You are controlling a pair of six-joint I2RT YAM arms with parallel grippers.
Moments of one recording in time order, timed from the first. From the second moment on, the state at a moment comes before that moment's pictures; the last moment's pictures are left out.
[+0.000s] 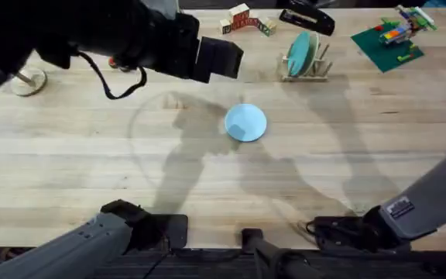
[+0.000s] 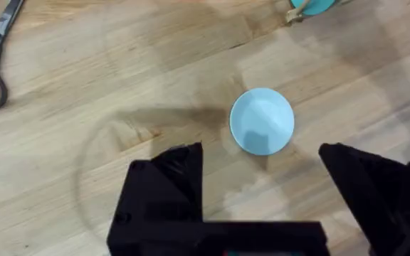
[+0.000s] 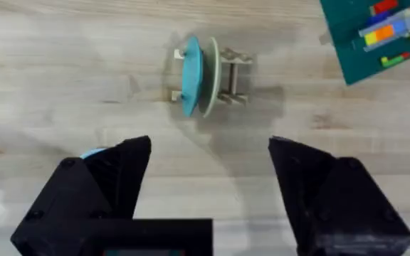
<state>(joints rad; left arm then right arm) -0.39 1.17 1.33 -1.06 0.13 -0.10 0.28 1.91 2.28 -1.54 0.21 0.26</state>
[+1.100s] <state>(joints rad) -0.39 1.17 1.33 -1.12 0.18 -0.11 0.29 0.99 1.55 -1.47 0.09 0.34</state>
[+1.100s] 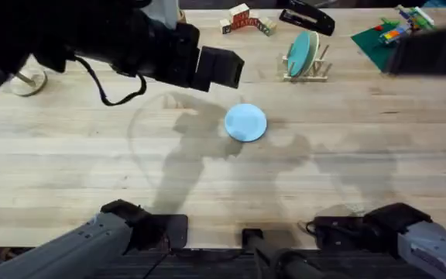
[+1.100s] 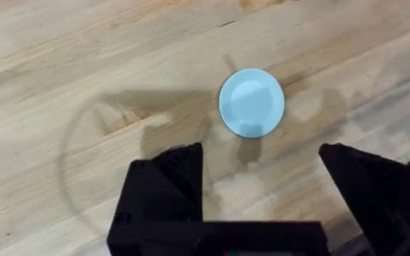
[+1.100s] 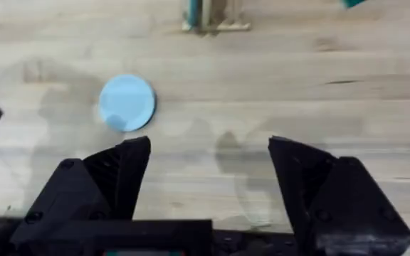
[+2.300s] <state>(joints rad) -0.15 1.17 1.02 -0.95 0.74 -0.04 0.29 0.98 1.25 -1.34 -0.14 0.32</state>
